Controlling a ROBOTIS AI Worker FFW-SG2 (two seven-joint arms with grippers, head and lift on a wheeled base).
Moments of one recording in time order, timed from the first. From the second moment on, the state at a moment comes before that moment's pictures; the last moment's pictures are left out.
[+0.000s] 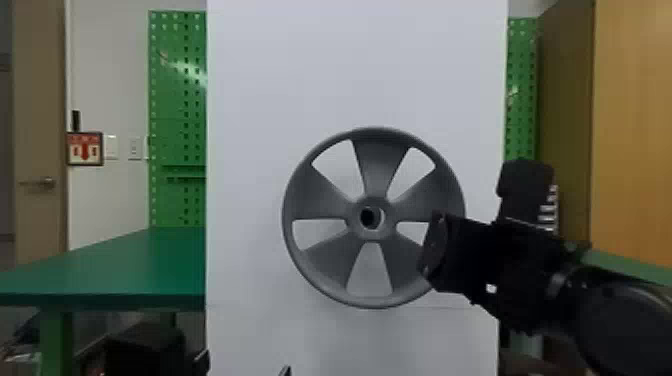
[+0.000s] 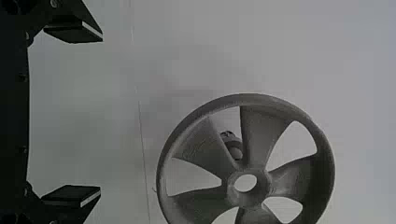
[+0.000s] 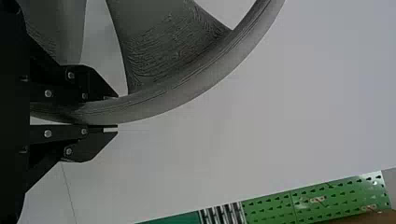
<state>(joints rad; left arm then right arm) -0.10 0.20 -0.19 -2.38 0.28 0.73 0.11 -0.80 -0.07 0.07 -1.85 -0.69 0.95 -0.61</state>
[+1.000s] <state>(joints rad) -0.10 0.20 -0.20 -2.38 0.29 0.73 0.11 -0.84 -0.06 0.08 -1.73 -0.68 0.89 -0.58</state>
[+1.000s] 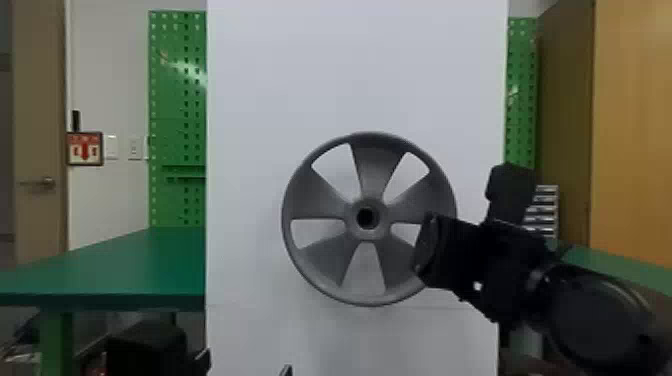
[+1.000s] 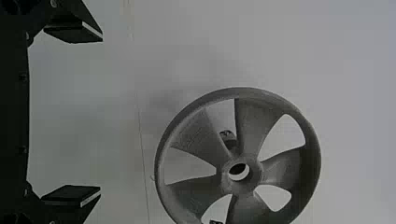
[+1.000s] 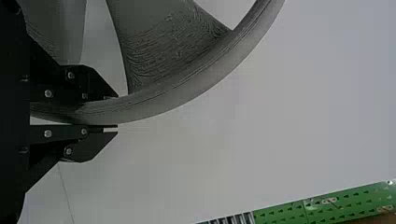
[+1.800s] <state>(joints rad) -0.11 0.21 -0.20 -2.38 0.29 0.73 0.11 -0.86 -0.04 0.11 -1.67 -0.67 0.85 -0.58</state>
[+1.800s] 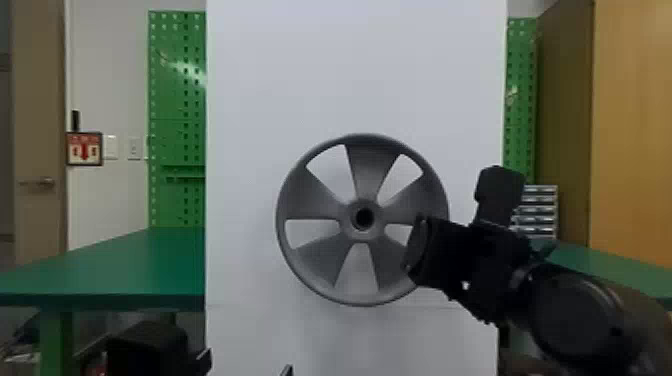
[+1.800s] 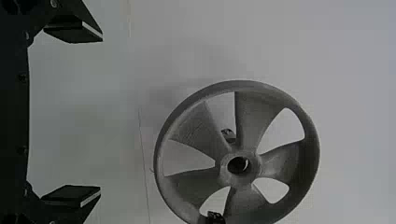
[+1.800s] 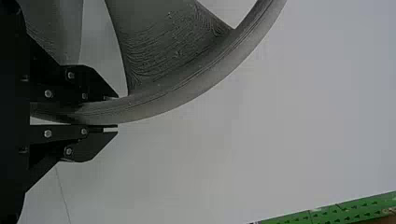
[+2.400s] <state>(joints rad) -0.11 0.21 -0.20 -2.38 0.29 0.73 0.11 -0.86 -0.04 0.10 -1.66 -0.63 0.84 -0.58</state>
